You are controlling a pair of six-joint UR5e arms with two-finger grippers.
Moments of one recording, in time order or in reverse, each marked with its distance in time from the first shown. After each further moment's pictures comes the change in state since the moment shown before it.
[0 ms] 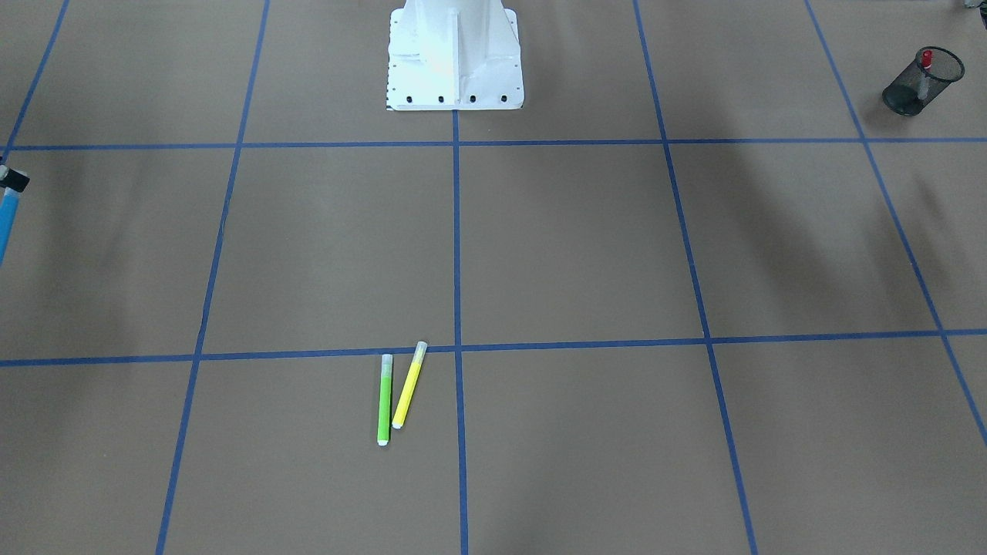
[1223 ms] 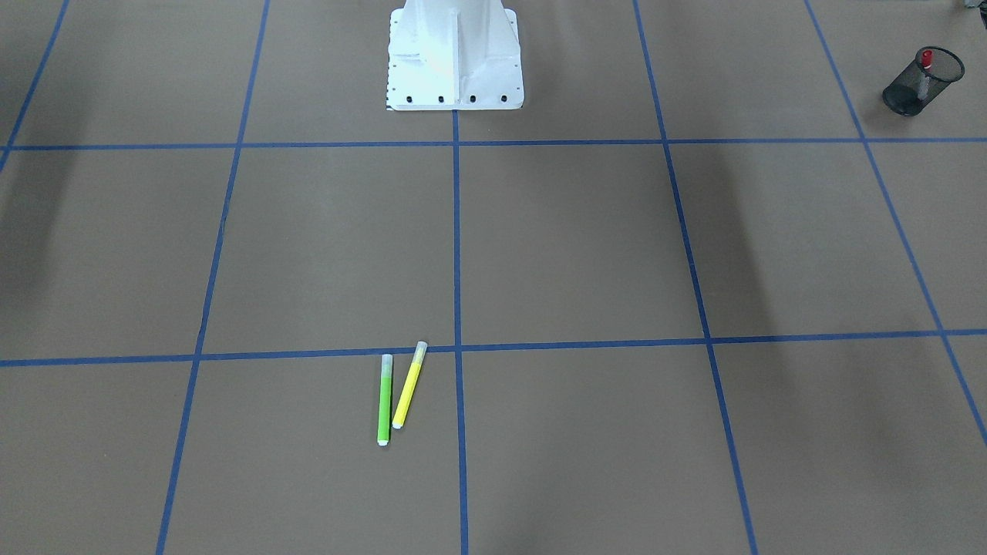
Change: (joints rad) left arm 0.017 -0.111 -0.127 -0.385 -0.147 -0.163; right arm 0.230 -0.018 -0.155 -0.631 -0.389 -1.078
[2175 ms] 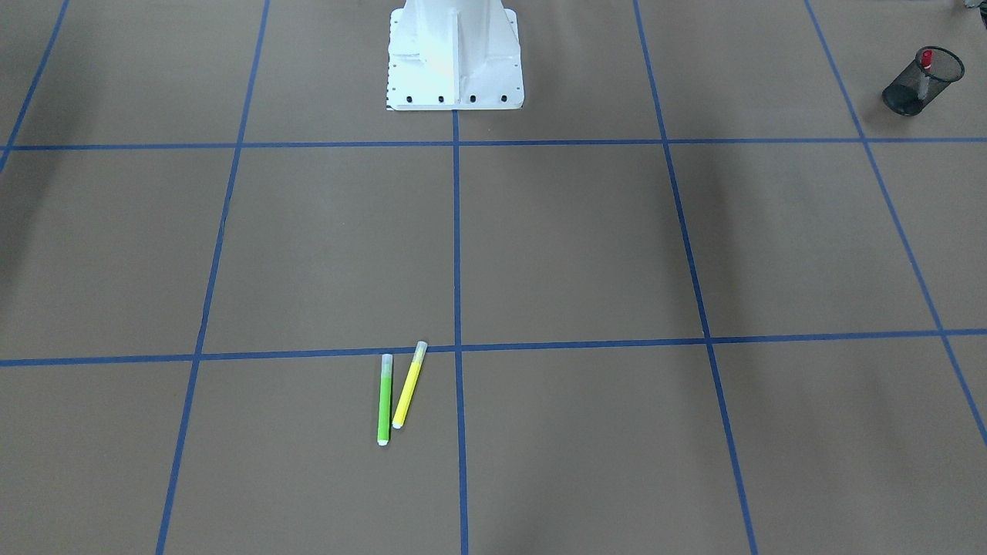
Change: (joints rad) left arm 0.097 -0.059 -0.012 -0.159 -0.066 -0.114; right arm 0.152 -0.061 0.010 -0.675 -0.221 -0.626
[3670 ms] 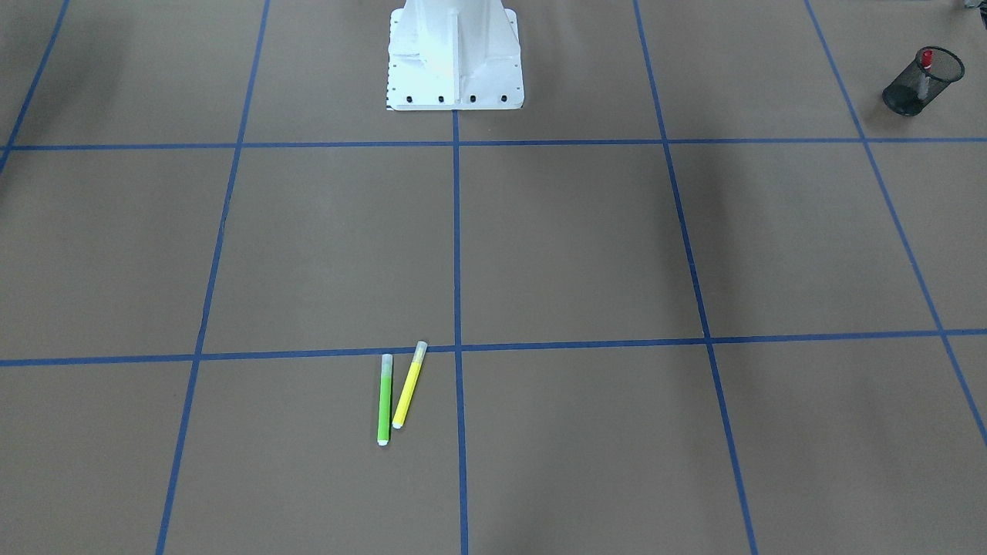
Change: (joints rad) left arm 0.004 -0.001 -0.013 -0.030 0.000 -0.019; right arm 0.028 -0.159 -0.121 -0.034 0.023 -0.108
